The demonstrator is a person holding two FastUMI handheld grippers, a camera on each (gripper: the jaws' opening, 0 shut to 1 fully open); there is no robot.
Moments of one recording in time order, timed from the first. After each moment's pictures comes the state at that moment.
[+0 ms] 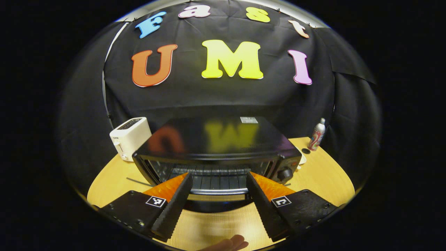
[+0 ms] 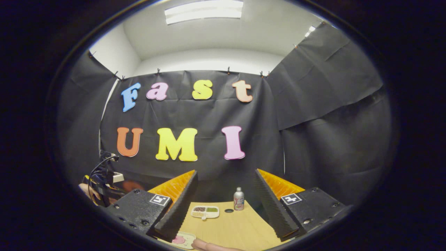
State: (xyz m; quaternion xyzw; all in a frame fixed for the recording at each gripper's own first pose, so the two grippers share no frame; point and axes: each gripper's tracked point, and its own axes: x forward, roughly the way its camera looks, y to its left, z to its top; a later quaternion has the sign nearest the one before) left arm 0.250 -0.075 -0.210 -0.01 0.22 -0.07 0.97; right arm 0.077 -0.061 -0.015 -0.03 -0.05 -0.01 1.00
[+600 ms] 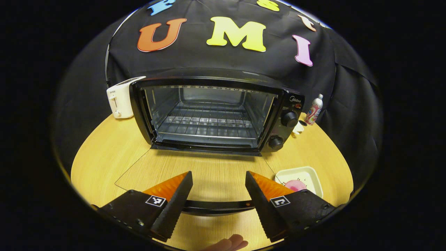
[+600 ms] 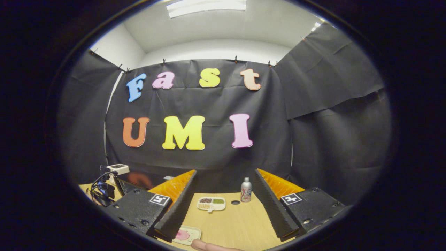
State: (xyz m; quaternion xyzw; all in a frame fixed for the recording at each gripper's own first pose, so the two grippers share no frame) left arm 0.185 -0.071 -0.300 -0.05 0.31 -0.07 0.95; right arm 0.084 -0.040 -0.046 -0.04 0.00 0.01 1.00
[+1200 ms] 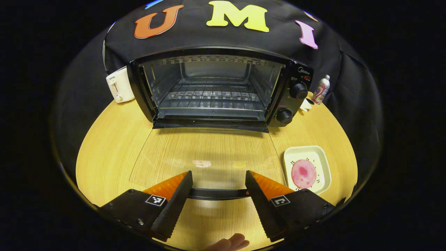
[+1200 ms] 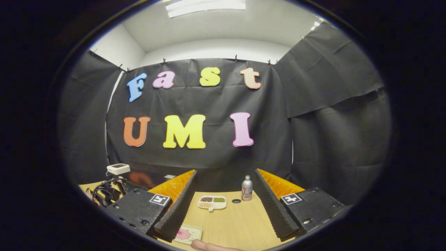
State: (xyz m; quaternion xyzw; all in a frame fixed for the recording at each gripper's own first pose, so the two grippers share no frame) left arm 0.164 -0.073 -0.332 -0.02 0.39 -0.06 0.92; right arm 0.084 -0.042 -0.054 -0.03 0.01 0.02 1.00
